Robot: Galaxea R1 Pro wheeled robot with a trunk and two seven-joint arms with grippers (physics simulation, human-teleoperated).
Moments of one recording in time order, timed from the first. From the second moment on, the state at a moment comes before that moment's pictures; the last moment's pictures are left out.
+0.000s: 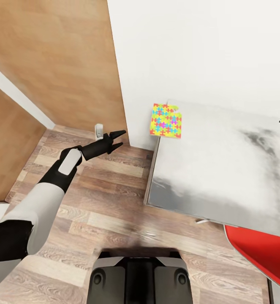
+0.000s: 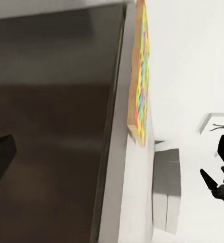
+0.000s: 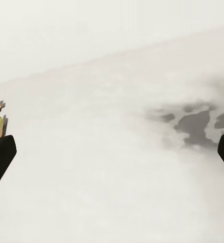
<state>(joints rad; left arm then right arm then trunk) -1.21 0.06 -0.10 -0.68 0.95 0.76 -0.60 -0.82 -0.73 -0.39 -1.62 -1.17 1.04 -0.09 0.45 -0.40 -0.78</state>
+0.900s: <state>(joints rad) -1.21 0.07 -0.09 -0.69 0.86 0.75 -0.62 -0.82 -0.73 -0.39 -1.62 -1.17 1.04 -0.08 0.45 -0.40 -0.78</state>
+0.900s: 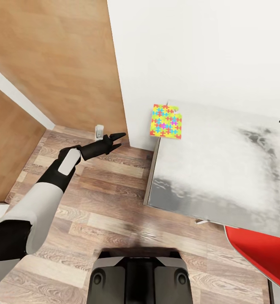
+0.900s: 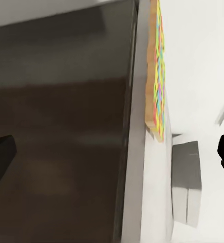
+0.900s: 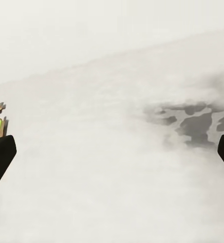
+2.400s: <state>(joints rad) -1.17 0.10 -0.10 -0.76 0.85 0.75 -0.69 -0.82 -0.73 -0.39 -1.62 -1.17 1.04 -0.08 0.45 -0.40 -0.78</state>
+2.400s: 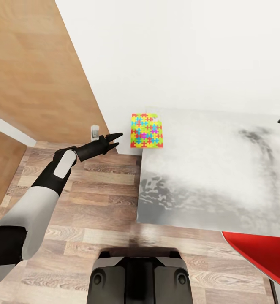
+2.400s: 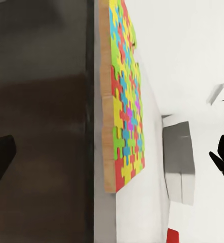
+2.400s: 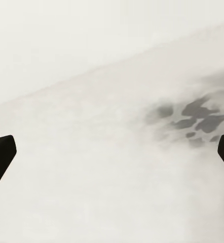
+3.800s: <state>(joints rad) -1.16 0.10 -0.10 -0.76 0.77 0.75 -0.70 -0.82 -0.56 -0.37 -1.62 -1.17 1.04 -0.08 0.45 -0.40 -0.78</state>
